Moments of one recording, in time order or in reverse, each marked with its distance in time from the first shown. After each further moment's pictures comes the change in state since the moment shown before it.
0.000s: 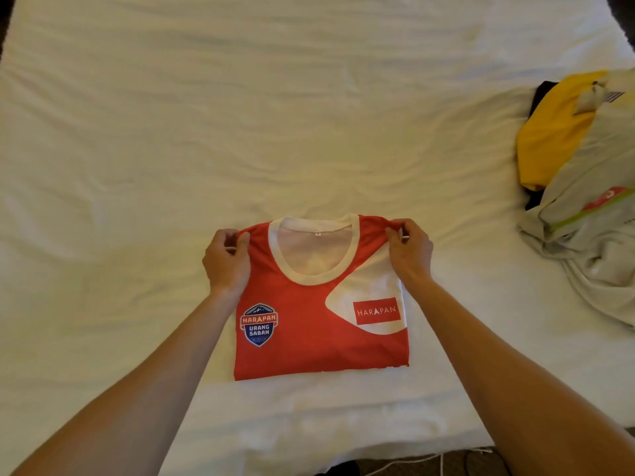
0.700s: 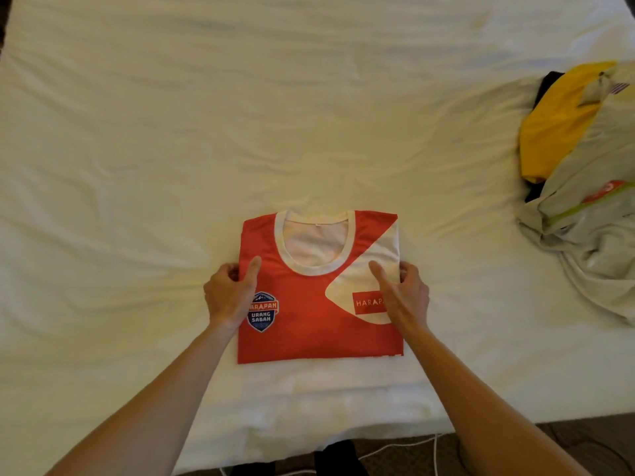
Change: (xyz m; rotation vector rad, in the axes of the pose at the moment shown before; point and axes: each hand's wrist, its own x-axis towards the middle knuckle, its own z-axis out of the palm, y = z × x) left_hand -0.055 -0.032 -0.021 0.136 -0.101 -0.185; right_hand -0.075 0.053 -0.004 -0.057 -0.117 0.213
